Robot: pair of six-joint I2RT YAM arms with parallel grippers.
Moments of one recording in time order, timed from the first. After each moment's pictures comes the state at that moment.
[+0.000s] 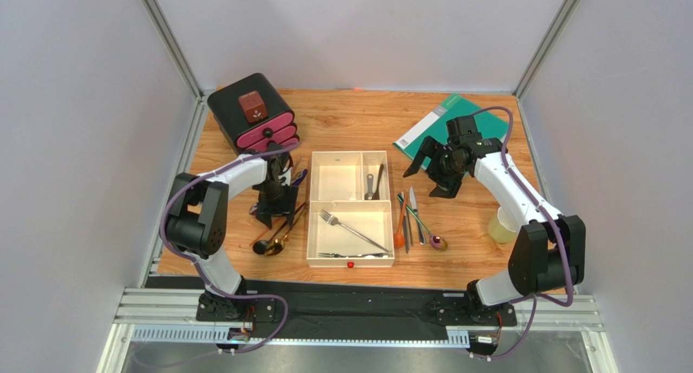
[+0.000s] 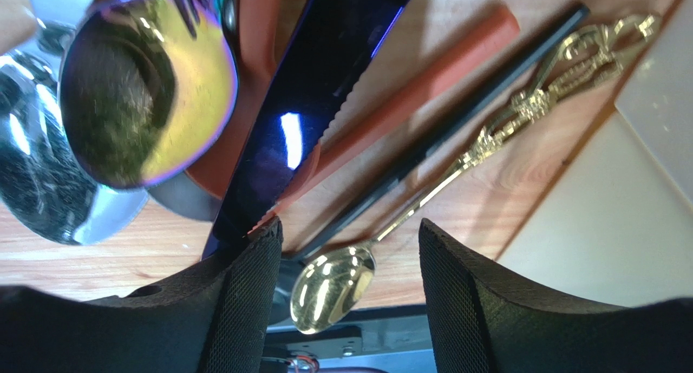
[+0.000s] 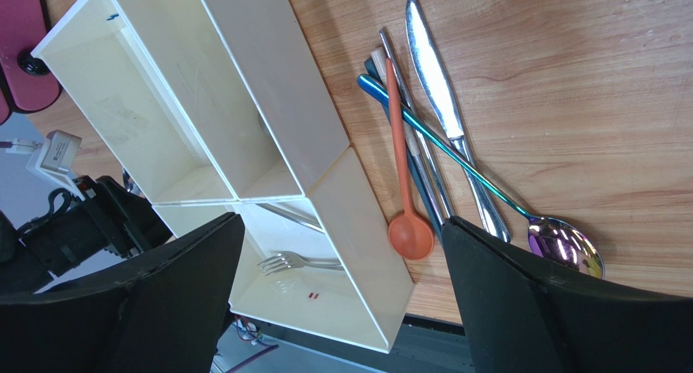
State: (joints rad) left arm -0.29 1.71 1.03 -0.89 0.11 -0.27; right arm 0.20 1.47 1.18 -0.80 -0.27 0.74
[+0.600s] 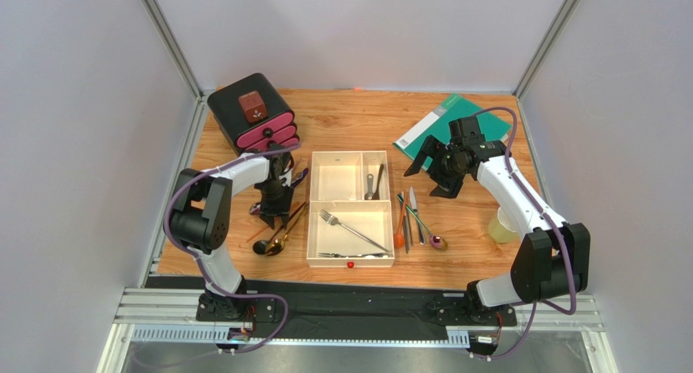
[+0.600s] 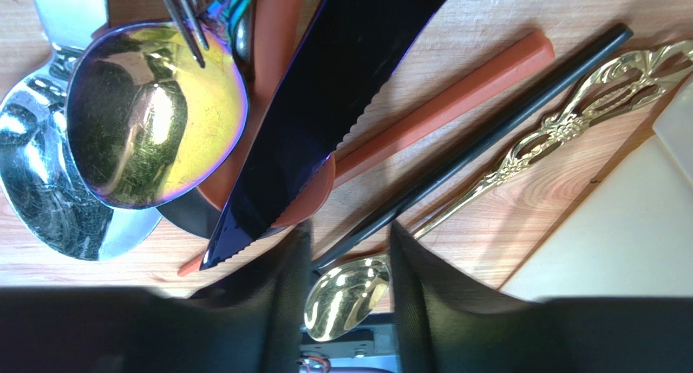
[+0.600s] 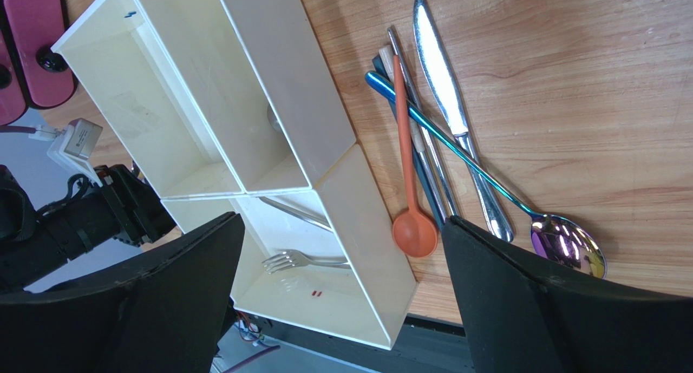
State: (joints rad) left arm -0.29 1.76 1.05 -0.89 0.07 -0.25; right arm 0.20 1.42 1.16 -0.79 -0.27 0.75
